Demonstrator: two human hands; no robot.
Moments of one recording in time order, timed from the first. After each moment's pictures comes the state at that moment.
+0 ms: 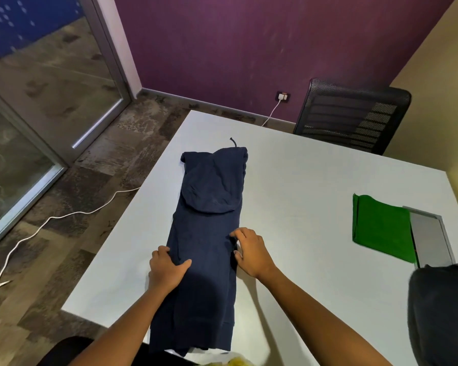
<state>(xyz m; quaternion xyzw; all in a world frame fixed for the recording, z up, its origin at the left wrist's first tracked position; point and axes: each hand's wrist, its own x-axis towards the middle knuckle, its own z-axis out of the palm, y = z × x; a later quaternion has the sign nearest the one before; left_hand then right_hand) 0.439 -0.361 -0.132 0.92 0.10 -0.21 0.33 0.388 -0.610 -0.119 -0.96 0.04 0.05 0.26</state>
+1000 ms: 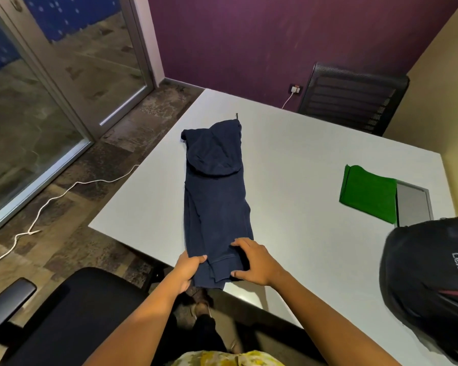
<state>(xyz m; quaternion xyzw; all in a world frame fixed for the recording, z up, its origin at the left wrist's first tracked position) 0.238 -0.374 -0.137 0.66 0.25 -0.33 0.62 0.185 -0.599 -0.118 -0.93 -0.07 0.16 0.31</state>
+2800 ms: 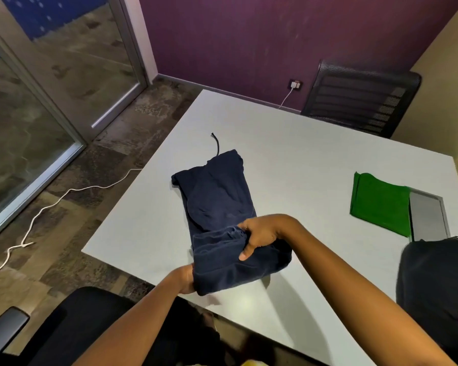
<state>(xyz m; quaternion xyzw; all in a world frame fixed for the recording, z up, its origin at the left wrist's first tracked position) 0.299 -0.388 -0.082 0.63 0.15 -0.51 0.56 0.334 -0.609 0.012 -0.84 -0.05 0.47 0.27</state>
